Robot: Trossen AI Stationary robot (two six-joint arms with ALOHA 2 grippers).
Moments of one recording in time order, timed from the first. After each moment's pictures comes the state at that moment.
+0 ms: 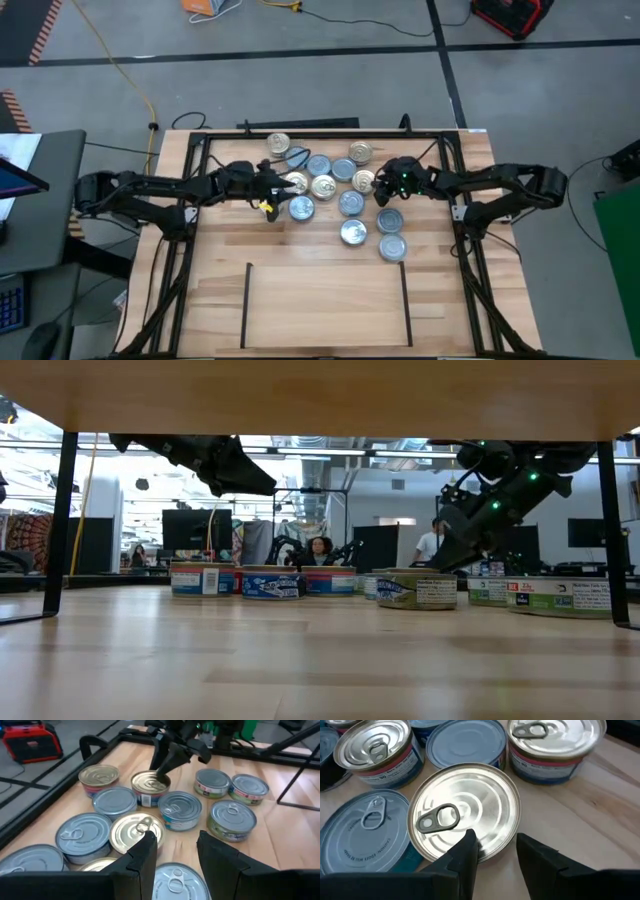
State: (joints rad) left arm 0.27 1.21 0.55 0.35 0.04 -0.02; right arm -0.49 1.35 0.38 0.24 0.10 0.24
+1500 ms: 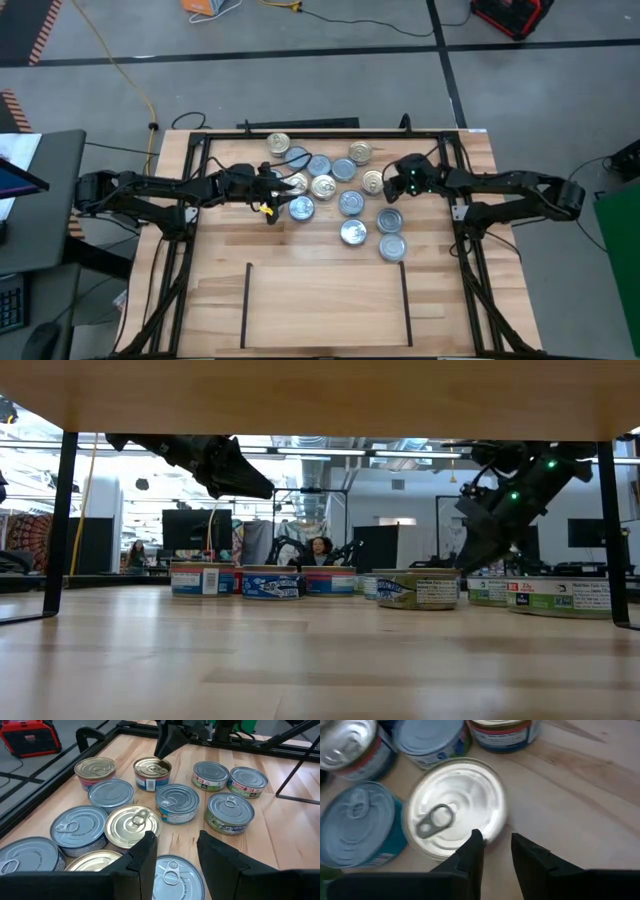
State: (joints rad) left arm 0.25 1.21 0.55 0.33 0.02 -0.03; right arm -0.54 1.16 0.38 0.00 0.08 0.39
